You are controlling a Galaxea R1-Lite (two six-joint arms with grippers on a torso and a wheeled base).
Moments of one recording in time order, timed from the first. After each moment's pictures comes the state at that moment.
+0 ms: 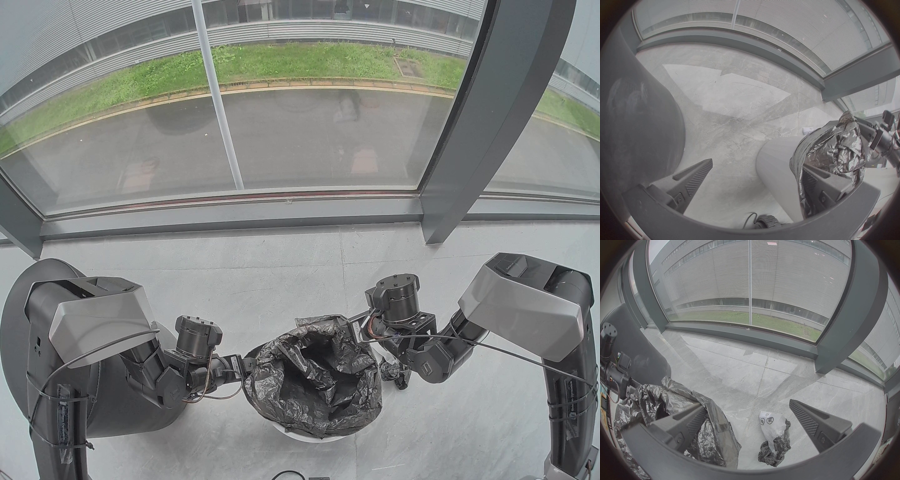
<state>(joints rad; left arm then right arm) -0.37 2.39 -0.79 -0.83 -0.01 -0.50 0.55 2.39 -1.07 -0.87 -0.31 -0.06</state>
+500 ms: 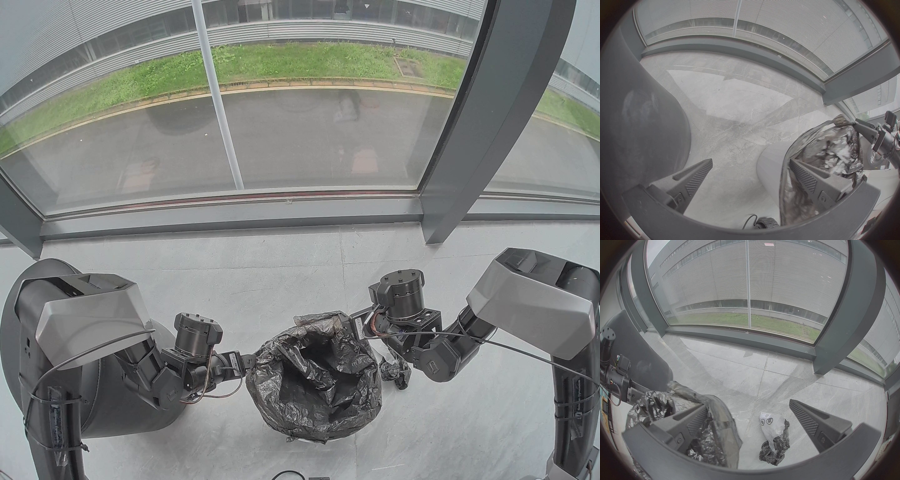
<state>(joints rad) -0.39 2.34 -0.76 -0.83 0.07 -0.51 0.55 2.35 -1.04 -0.87 -0.31 -0.03</state>
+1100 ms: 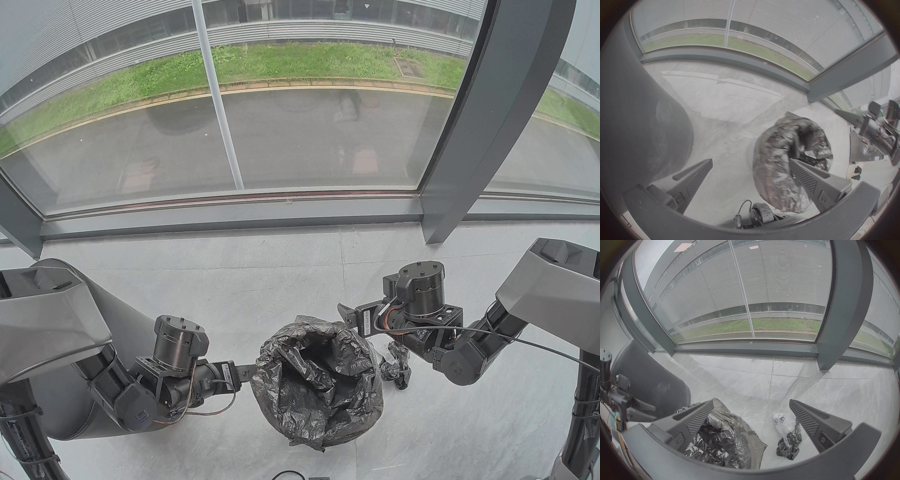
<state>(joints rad) -0.47 2.08 -0.53 -0.82 0.08 -0.52 0.57 2.21 -0.91 -0.92 -0.22 0.12</state>
